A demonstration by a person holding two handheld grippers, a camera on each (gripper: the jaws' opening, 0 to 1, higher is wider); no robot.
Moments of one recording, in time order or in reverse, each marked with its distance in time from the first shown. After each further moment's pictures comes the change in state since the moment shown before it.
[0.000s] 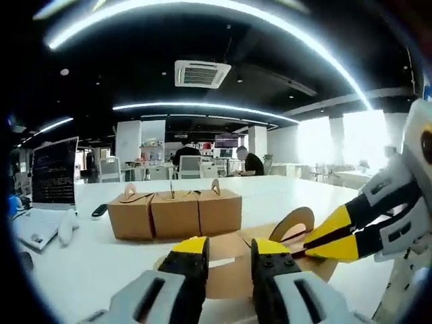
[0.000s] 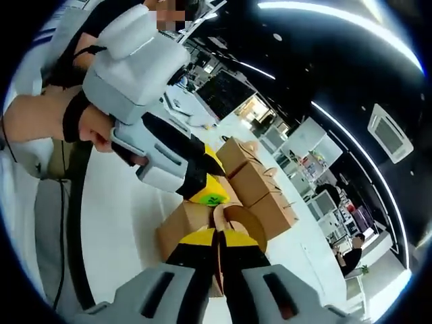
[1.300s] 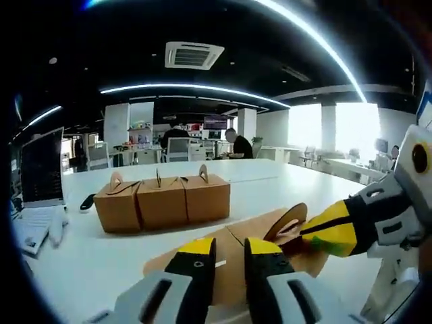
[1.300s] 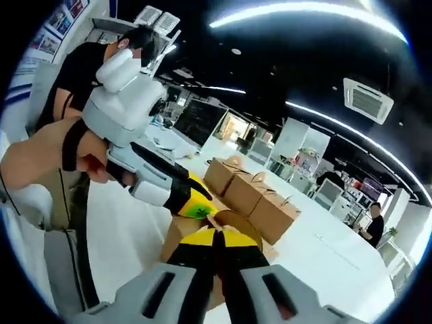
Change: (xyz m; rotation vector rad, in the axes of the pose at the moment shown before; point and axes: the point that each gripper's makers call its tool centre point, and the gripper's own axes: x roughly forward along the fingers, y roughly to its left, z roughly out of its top) left arm -0.022 -0.028 -0.015 0.006 0.109 -0.081; right arm -0.006 -0.020 -0.003 0.349 -0.200 -0.048
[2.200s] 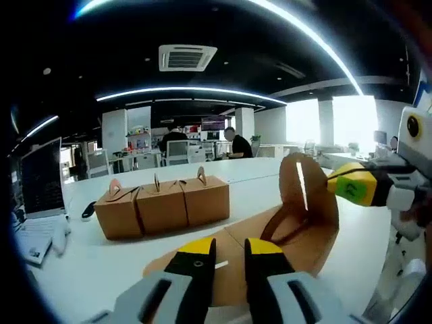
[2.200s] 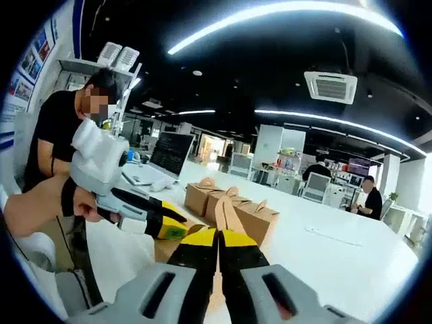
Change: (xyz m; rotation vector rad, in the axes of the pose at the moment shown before) left arm 0.010 0.009 0.006 0.055 0.000 0.004; right arm -0.040 -0.038 0.017 0.194 -0.128 -0.118
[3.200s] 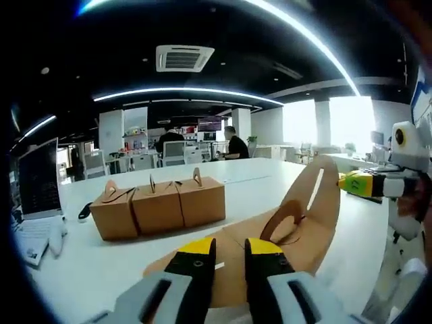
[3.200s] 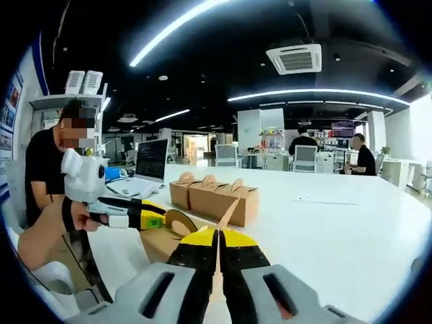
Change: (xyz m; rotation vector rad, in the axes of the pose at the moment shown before) left arm -0.004 -0.013 -0.001 0.003 -0.007 -0.025; right arm -0.032 -0.043 -0.030 0.241 0.040 -0.066
